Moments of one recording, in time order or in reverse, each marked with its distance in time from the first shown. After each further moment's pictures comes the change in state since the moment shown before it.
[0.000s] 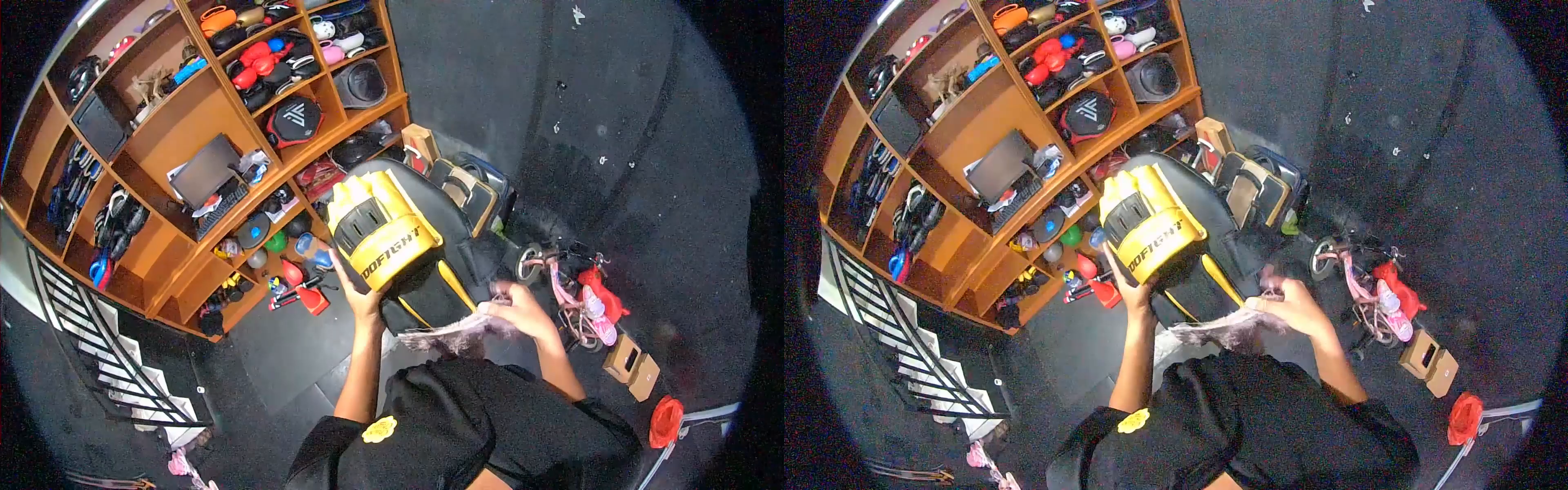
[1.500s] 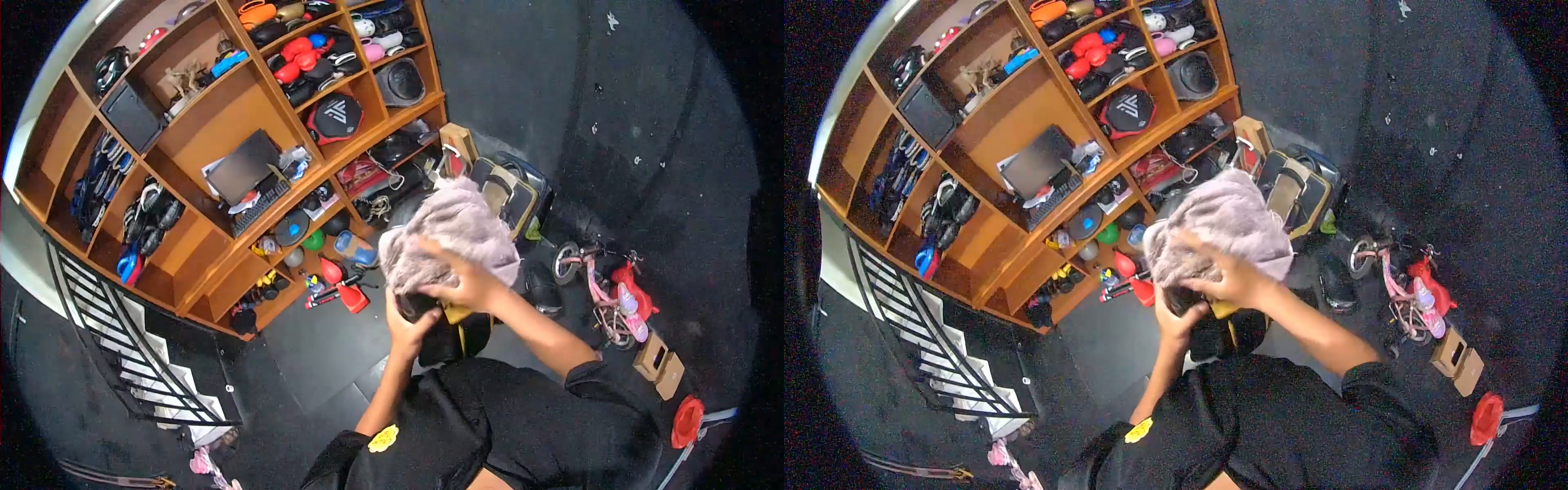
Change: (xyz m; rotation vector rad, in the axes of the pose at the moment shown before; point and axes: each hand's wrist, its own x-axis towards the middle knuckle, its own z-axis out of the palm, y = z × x) left_hand -0.022 0.071 -0.081 0.252 -0.188 -0.046; right_hand 0.096 -0.122 0.175 -0.065 -0.179 -0.733
